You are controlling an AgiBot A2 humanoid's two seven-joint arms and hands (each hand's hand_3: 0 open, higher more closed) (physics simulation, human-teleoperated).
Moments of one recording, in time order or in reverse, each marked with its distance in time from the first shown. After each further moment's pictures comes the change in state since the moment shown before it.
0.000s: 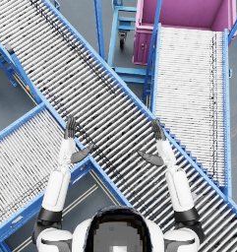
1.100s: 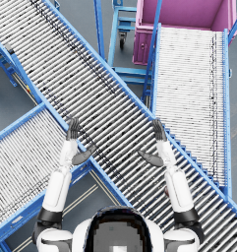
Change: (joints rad) left arm -0.011 0.005 0.008 -0.027 0.000 -0.064 -0.064; right arm -0.014 -0.003 0.001 0.027 0.000 -0.063 0.064
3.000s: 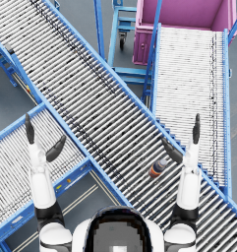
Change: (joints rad) left arm 0.177 0.067 -0.397 -0.091 0.443 -0.037 -0.037; right arm 0.143 -0.098 -0.326 0.107 0.443 -0.037 0.037
